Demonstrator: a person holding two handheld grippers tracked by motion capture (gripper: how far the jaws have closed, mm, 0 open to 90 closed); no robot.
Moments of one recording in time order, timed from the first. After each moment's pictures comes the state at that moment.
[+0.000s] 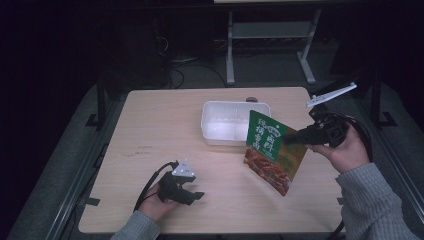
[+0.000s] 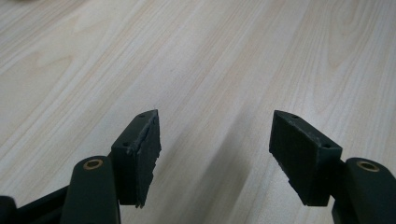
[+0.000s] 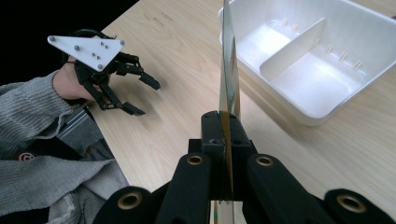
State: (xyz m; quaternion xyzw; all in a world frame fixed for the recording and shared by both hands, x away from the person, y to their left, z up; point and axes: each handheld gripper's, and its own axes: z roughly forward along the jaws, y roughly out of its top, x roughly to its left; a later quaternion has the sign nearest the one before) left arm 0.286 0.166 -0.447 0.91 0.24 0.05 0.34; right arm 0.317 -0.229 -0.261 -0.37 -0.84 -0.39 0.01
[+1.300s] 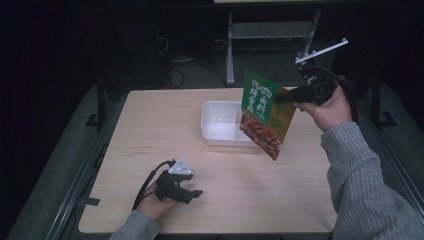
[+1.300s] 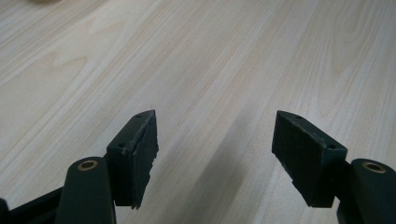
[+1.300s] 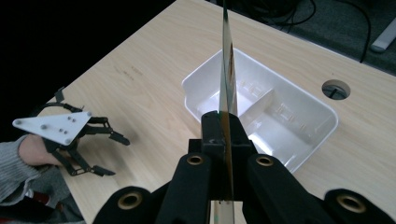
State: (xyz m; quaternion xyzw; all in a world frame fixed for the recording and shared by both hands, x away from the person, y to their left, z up) left arm 0.288 0.172 -0.445 0.90 0.25 0.05 0.35; right arm 0.381 -0.206 -0.209 -0.41 -0.82 -0.40 -0.05
